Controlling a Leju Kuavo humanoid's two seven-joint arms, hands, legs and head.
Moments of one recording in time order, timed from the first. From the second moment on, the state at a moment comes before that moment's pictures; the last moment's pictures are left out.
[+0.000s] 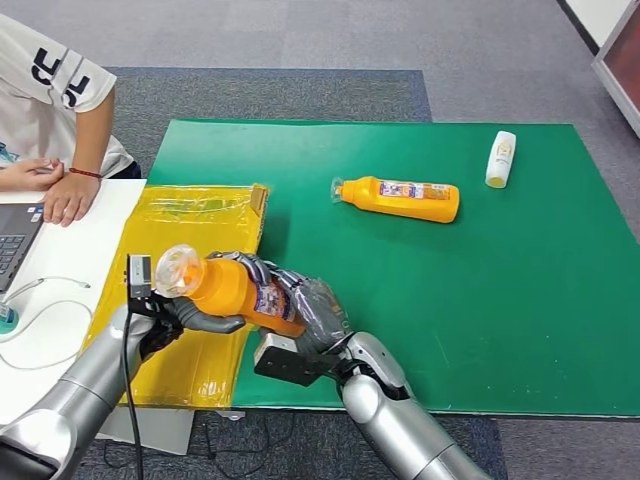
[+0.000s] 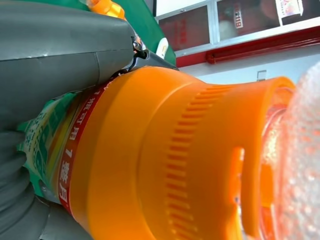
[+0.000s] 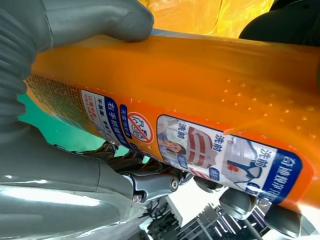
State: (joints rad) left arm -0.52 0.11 -0.44 -0.99 0.04 -0.84 -0.63; right arm -0.36 0.19 0.63 -1.06 0.69 -0.19 -0.46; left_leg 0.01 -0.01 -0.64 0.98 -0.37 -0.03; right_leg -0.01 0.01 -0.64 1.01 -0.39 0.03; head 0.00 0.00
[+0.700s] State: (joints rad) left arm -0.45 0.15 -0.46 -1.09 -0.03 -0.73 -0.63; right arm -0.35 0.19 0.58 -1.05 0.54 -0.09 -0.48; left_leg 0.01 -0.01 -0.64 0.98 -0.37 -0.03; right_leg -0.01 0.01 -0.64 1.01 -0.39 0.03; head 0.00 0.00
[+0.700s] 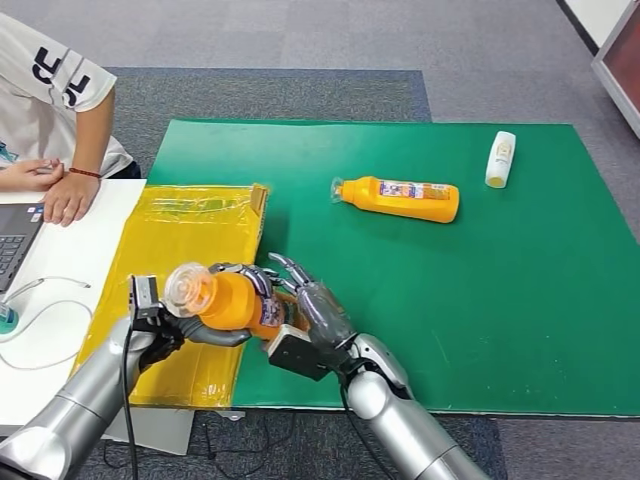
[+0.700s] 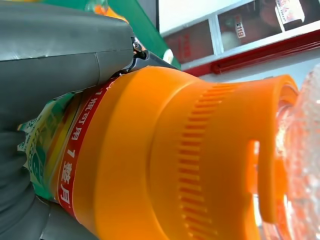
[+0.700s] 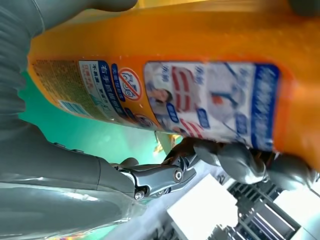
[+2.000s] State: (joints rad) left arm -1.08 0.36 -1.03 -0.72 -0.29 -0.74 -0.41; right arm -0.41 0.28 0.40 -0.86 0.45 -0.06 -0.56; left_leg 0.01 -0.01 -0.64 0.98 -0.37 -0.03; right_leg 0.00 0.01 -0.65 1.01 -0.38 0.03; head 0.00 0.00
